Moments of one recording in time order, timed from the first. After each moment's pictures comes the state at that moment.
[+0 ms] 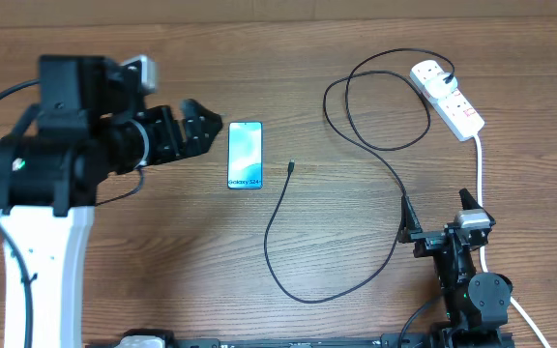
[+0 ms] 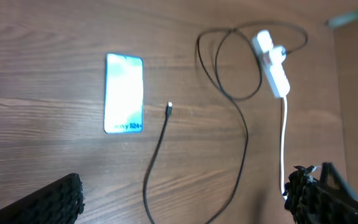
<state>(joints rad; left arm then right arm) -0.08 1.37 1.70 -1.28 0.41 -0.34 0.05 0.01 0.02 -0.03 -0.04 -0.01</state>
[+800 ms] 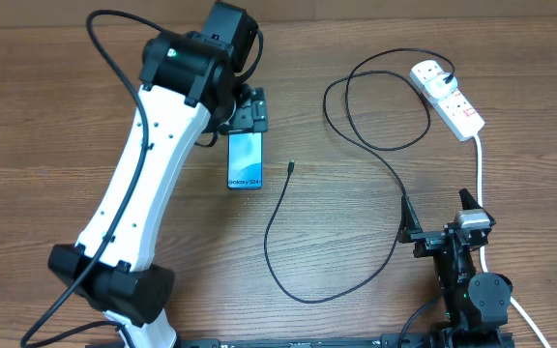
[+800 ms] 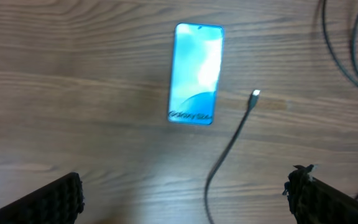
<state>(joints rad) -0.40 1.88 2.12 -1.56 -0.12 -0.51 0.05 0.01 0.02 -0.03 -0.04 -0.01</state>
